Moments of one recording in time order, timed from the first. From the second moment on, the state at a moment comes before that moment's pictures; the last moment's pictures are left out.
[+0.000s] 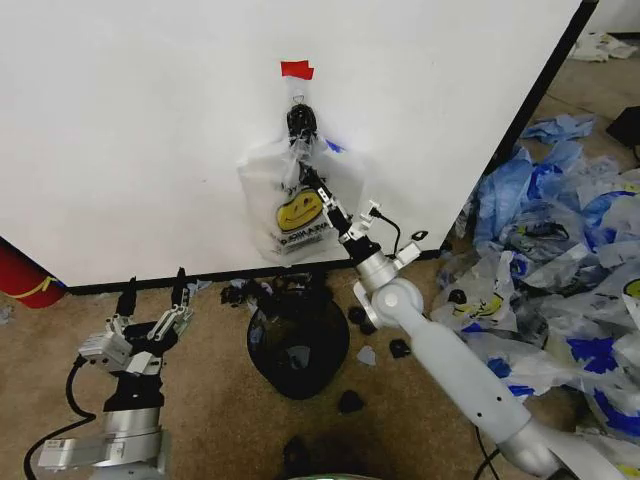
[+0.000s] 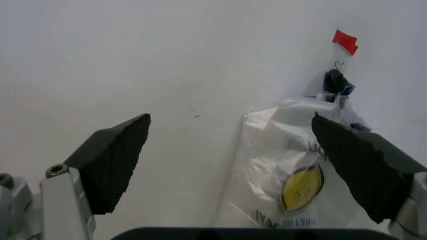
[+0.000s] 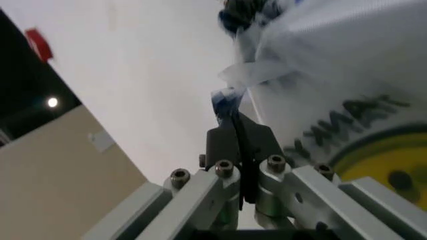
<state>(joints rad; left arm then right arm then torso) 1.75 -1.19 -0.57 -2.31 -0.58 -0.47 -0.14 -0.64 1.18 -0.12 1.55 1.40 0.21 -0.50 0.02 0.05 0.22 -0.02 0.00</state>
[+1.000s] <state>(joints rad) 1.76 -1.18 -0.55 -2.31 -0.57 -0.49 -0.12 -0.66 1.09 -0.14 1.46 1.19 0.24 -0.64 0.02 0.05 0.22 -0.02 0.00</state>
